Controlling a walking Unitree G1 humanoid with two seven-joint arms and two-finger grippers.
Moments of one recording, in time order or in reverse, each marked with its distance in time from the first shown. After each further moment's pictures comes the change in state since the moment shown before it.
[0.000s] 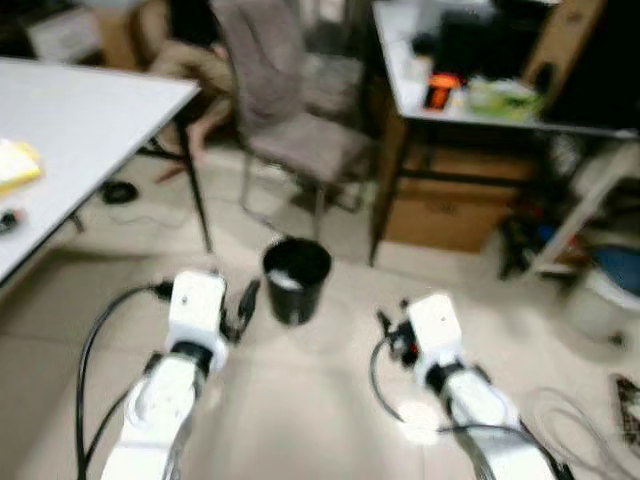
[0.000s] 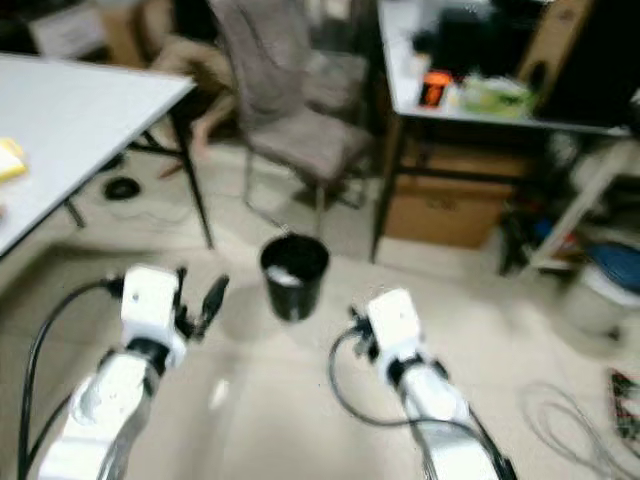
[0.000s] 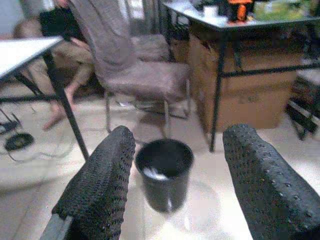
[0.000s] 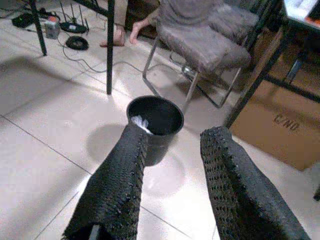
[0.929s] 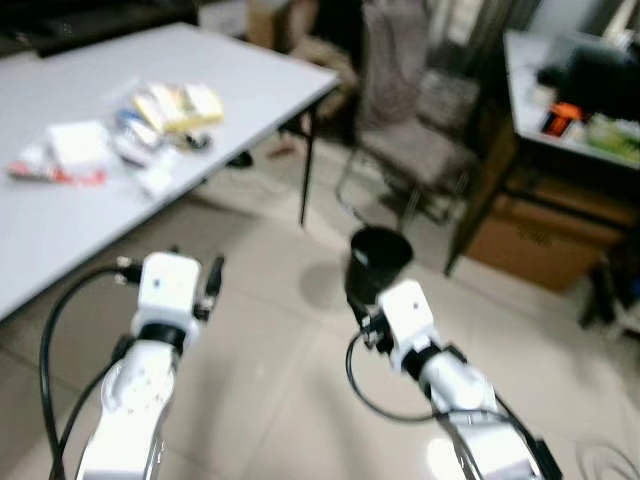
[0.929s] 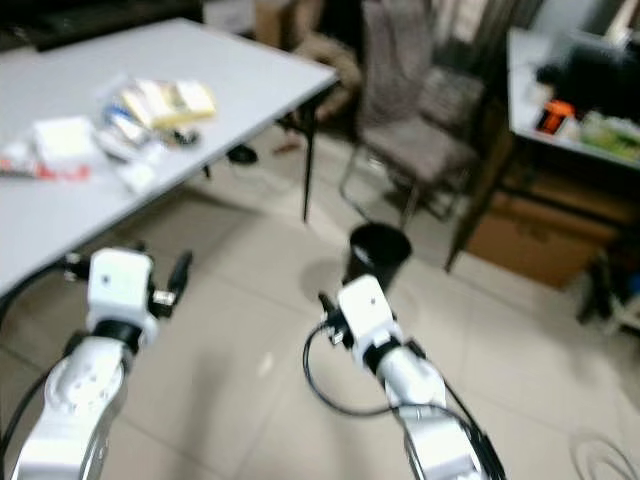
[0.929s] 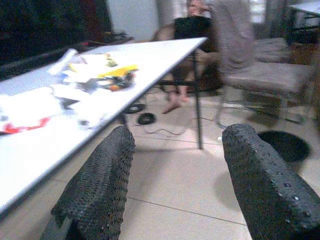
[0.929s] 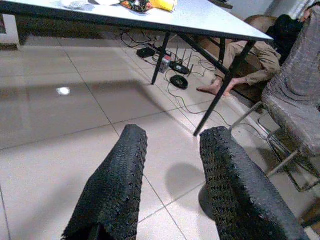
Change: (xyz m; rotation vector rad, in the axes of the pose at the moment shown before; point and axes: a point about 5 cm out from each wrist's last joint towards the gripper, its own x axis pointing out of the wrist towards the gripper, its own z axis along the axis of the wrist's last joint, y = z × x) left arm 0.007 0.025 0.018 0.126 -0.082 0.153; right arm 0.016 0.012 0.019 -0.087 -0.102 0.104
